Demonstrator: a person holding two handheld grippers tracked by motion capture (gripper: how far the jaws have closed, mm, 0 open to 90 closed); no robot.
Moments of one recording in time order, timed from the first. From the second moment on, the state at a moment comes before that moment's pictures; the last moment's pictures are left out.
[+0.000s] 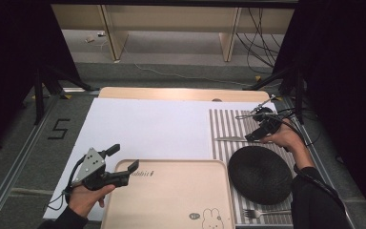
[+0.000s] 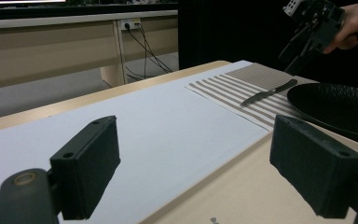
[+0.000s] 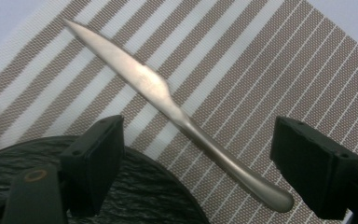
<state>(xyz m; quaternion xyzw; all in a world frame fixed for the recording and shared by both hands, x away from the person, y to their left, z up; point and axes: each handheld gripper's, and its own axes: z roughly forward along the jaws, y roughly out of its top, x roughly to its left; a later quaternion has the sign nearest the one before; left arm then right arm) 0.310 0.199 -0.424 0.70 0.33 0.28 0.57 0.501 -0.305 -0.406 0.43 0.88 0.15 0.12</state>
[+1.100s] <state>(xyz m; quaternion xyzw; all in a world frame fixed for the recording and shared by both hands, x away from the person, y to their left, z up) 0.310 0.197 -0.424 0.70 0.33 0.28 0.57 0.532 -0.295 -0.440 0.41 0.91 0.04 0.10</state>
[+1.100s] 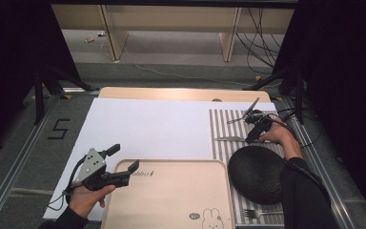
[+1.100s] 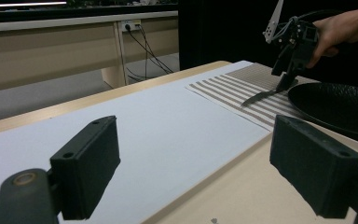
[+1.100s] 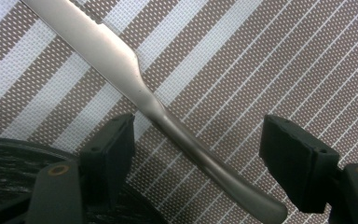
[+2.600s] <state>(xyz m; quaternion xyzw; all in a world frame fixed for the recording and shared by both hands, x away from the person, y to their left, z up) 0.309 0.197 -0.424 0.70 0.33 0.28 0.57 0.535 -0.290 -0.450 0.37 0.93 0.01 0.07</state>
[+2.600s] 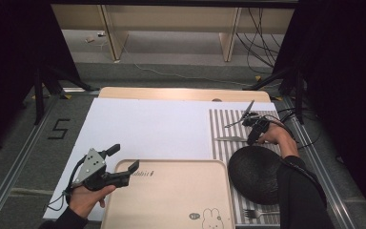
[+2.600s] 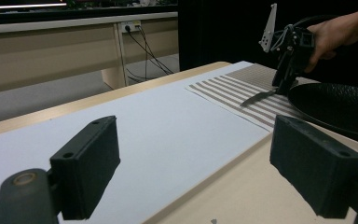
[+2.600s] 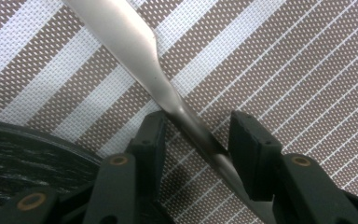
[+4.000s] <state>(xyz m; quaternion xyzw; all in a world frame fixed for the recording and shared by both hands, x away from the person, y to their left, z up) 0.309 0.197 -0.424 0.70 0.33 0.28 0.57 0.529 -0.286 -0.412 0.30 0.94 0.02 0.16</state>
